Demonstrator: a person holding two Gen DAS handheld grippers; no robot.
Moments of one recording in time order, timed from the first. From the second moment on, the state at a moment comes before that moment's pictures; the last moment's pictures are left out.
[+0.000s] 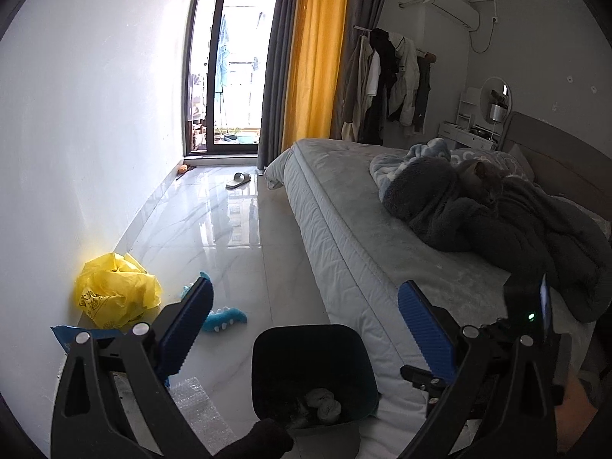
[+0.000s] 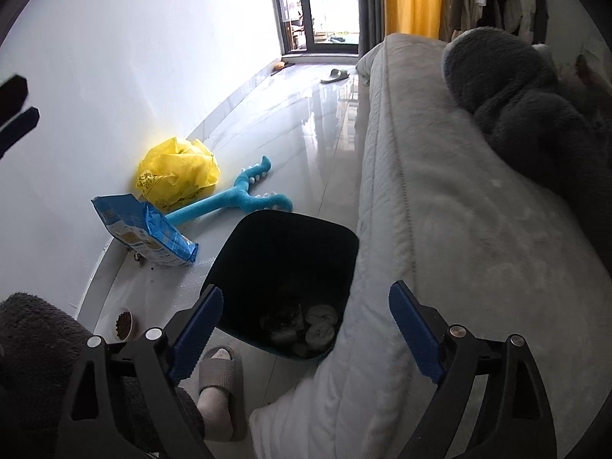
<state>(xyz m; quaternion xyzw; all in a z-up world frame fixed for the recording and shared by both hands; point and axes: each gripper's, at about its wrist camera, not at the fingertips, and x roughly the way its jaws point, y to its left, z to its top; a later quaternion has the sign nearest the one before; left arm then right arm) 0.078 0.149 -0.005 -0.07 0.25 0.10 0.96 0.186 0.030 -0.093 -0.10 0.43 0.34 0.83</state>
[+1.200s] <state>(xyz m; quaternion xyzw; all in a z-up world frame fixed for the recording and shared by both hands) 0.027 0.038 -0.009 0.02 0.20 0.06 0.98 0.051 -0.272 0.000 -0.03 0.22 0.13 0.97</state>
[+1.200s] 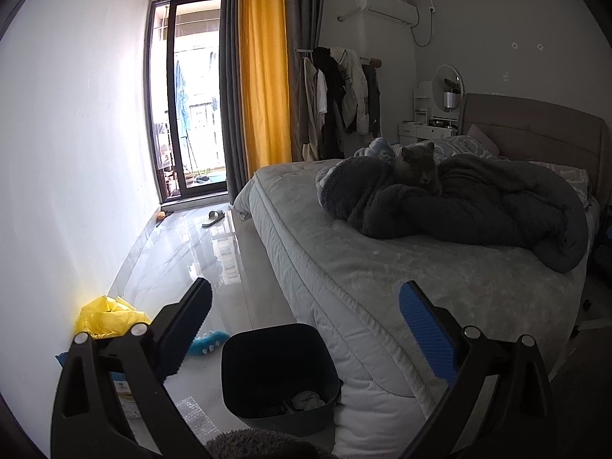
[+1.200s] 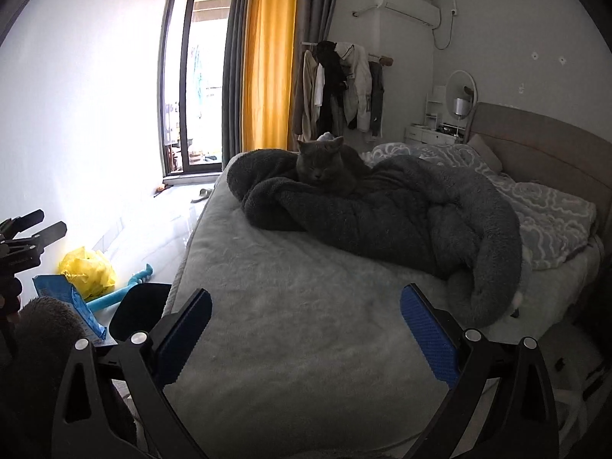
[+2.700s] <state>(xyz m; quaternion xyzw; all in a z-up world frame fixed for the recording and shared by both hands) 0.028 0.026 -0.010 0.03 0.20 0.05 0.98 0.041 -0.283 0.002 -0.02 0.20 0.13 0.97</state>
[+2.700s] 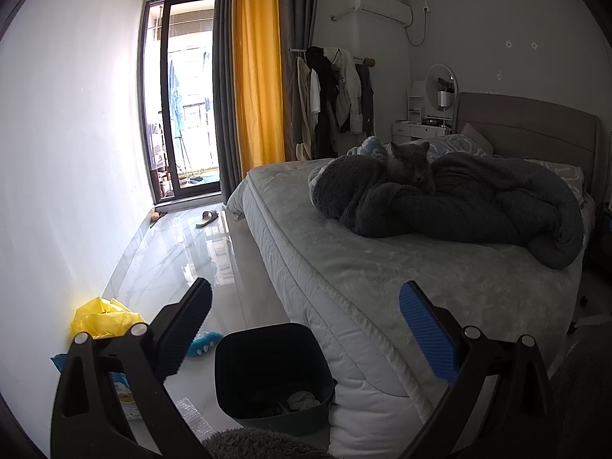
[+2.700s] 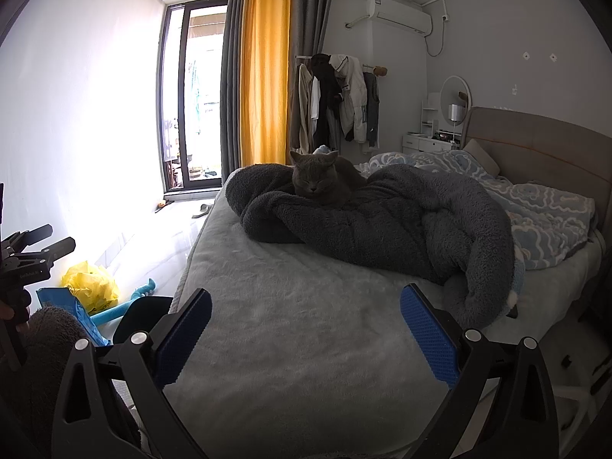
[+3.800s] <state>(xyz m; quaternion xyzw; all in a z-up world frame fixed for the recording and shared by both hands) 0.028 0.024 -0.011 0.03 0.20 0.05 0.98 0.041 -0.283 0.003 -0.02 0.20 0.13 0.97</state>
